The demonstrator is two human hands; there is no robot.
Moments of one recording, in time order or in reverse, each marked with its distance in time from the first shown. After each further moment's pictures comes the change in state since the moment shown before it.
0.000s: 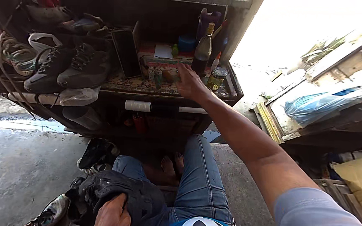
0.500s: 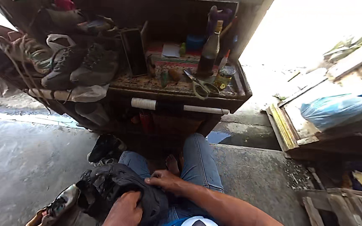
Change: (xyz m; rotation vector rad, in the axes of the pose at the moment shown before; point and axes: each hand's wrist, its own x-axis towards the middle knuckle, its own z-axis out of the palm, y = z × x) left_hand 0.006 0.011 0.013 0.034 -0.311 0.017; right_hand -0.256 -0.056 0.199 1.167 -0.894 0.454
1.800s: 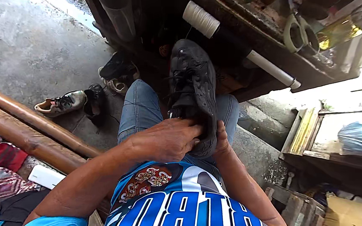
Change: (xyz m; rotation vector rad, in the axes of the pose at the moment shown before) left_hand 0.020 0.050 -0.006 -0.045 0.137 0.631; right_hand -0.066 0.005 -0.051 0.546 -0.274 -0.469
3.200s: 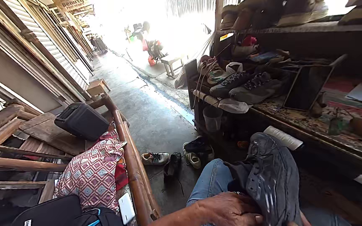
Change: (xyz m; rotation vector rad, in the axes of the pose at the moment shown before) left_hand -0.031 -0.009 -0.003 -0.097 0.345 -0.001; right_hand 0.030 -0.021 0.037 -0.475 0.117 -0.156
